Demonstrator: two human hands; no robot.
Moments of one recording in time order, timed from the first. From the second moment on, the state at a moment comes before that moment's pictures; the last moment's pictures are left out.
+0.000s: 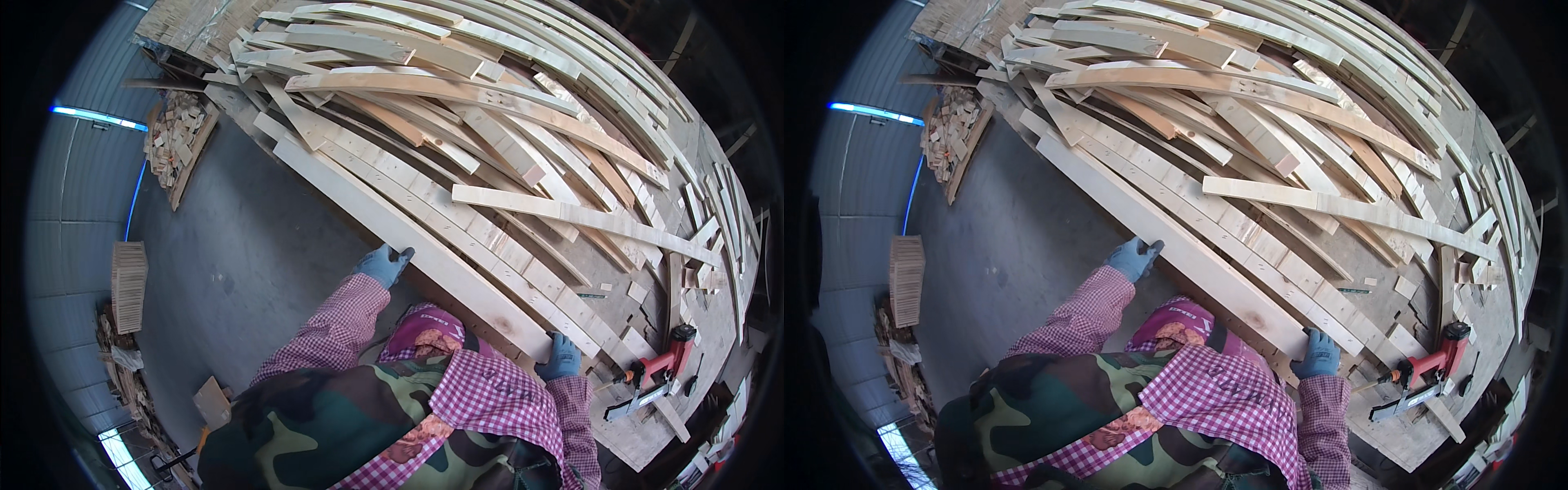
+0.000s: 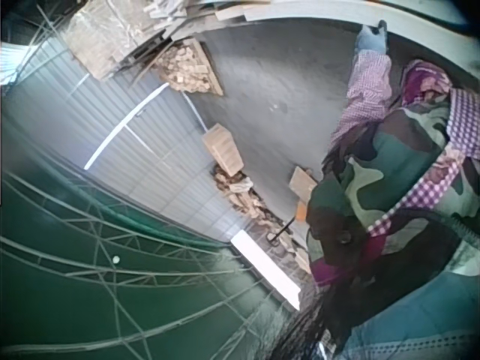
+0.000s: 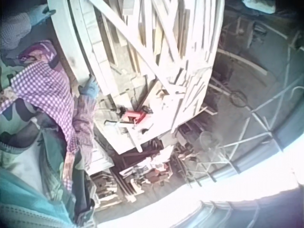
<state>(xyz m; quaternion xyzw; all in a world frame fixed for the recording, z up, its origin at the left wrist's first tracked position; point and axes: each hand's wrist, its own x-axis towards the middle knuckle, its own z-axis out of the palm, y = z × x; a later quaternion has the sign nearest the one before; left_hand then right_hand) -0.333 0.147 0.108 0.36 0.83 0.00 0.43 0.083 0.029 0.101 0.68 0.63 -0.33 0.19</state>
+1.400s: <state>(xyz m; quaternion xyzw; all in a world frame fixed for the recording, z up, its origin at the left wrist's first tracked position) -0.228 0.141 0.057 0.92 0.36 -0.14 0.12 0.075 0.000 0.078 0.74 0.61 -0.22 0.19</state>
